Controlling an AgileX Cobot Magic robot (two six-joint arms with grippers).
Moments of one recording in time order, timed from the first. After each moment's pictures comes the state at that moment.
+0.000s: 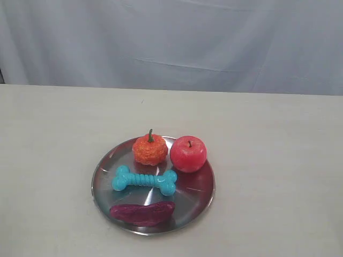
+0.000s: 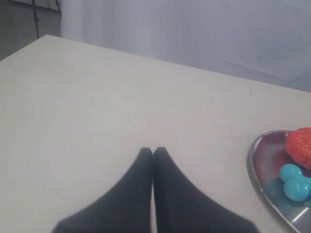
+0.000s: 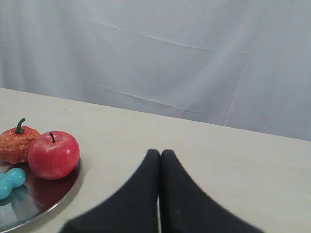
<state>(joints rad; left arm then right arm) 0.07 0.00 0.00 -0.02 0.35 -0.17 -0.25 0.03 0.00 -0.09 0.11 0.03</state>
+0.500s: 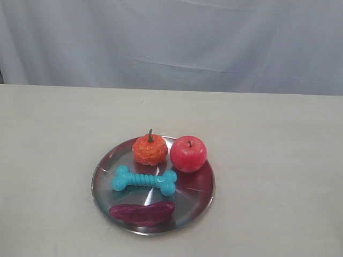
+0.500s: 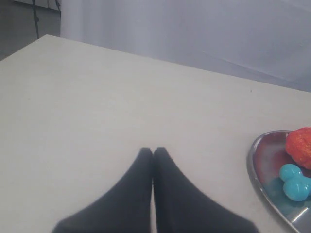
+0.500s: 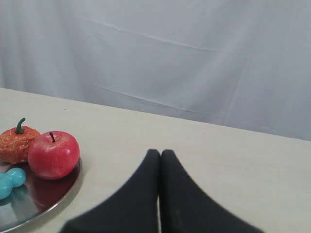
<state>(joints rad) 0.07 0.00 0.00 -0.02 0.35 -0.17 -0.25 0.03 0.00 -0.09 0.11 0.03</state>
